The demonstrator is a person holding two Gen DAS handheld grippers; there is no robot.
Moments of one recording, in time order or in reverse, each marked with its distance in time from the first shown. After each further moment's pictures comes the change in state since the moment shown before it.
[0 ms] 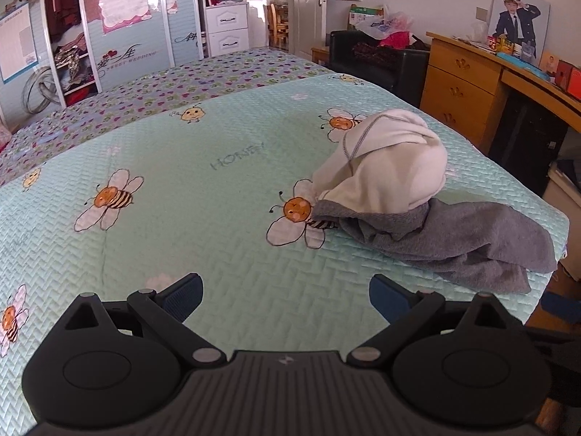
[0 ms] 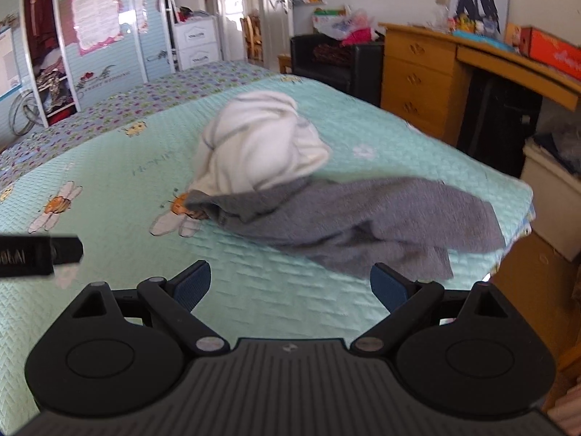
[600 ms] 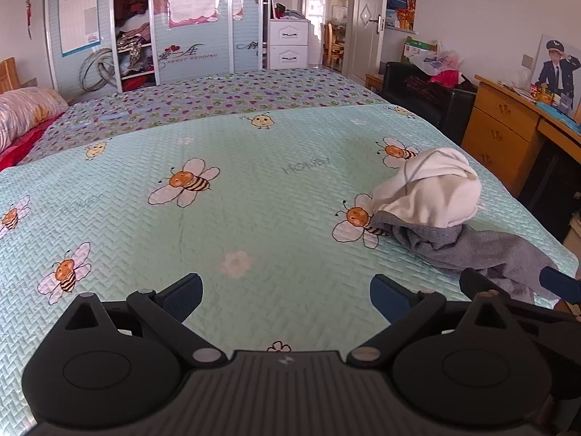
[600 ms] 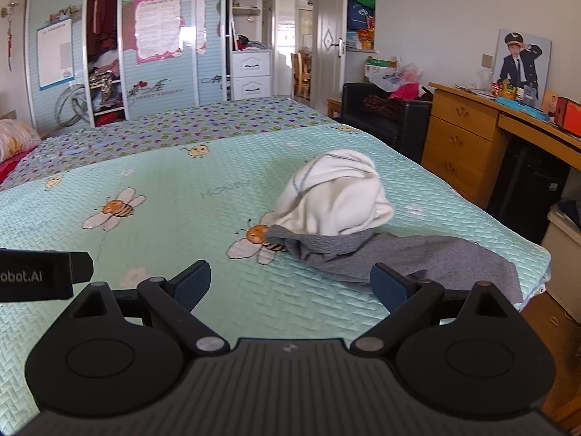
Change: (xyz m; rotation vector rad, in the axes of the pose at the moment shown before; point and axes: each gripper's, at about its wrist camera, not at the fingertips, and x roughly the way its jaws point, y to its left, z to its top) left arm -0.087 0.063 -0.039 -0.159 -0.051 0.109; right arm -0.068 0.083 0.004 -0.168 -0.145 0.083
